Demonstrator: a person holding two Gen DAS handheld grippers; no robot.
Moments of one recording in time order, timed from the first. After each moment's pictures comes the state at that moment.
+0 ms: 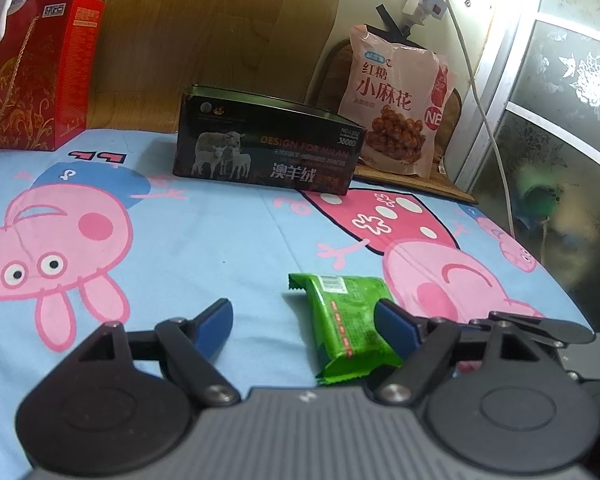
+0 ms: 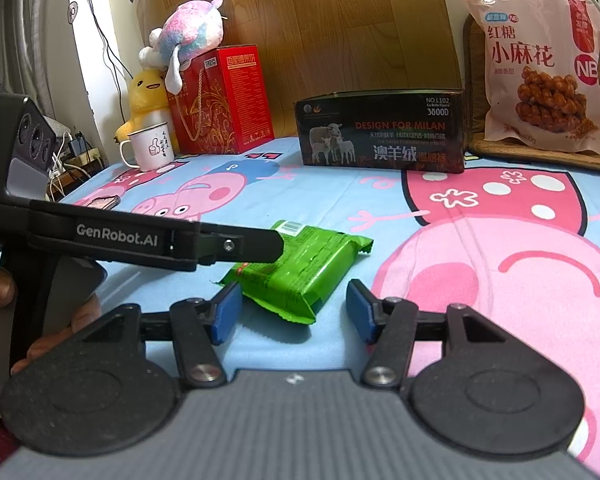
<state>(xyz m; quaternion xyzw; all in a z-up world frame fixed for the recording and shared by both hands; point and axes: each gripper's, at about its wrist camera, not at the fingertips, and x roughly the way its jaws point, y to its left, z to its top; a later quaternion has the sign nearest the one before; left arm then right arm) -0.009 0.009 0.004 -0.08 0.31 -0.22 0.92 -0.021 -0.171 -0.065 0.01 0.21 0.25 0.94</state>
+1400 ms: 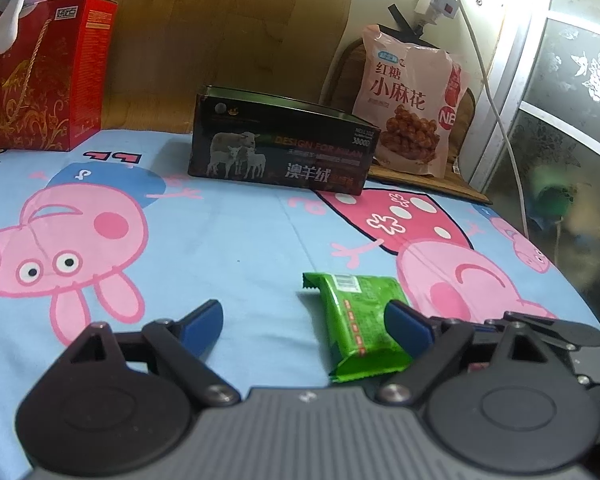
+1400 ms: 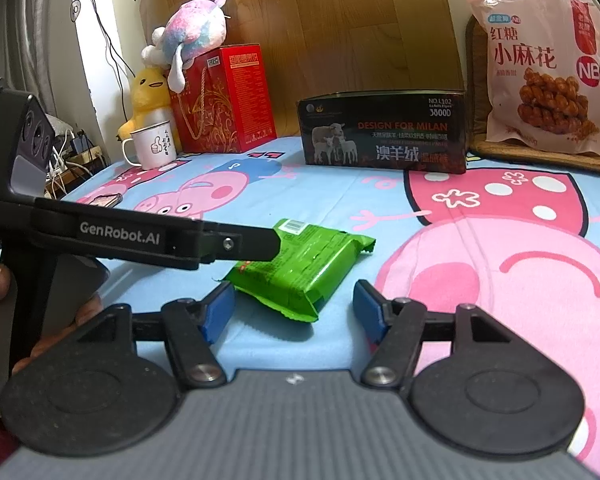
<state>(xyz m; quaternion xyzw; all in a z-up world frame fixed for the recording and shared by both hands) -0.009 0.012 0.005 -0.07 0.32 -0.20 0.93 -0.023 -0.170 -0.066 0.00 0.21 0.26 0.94</state>
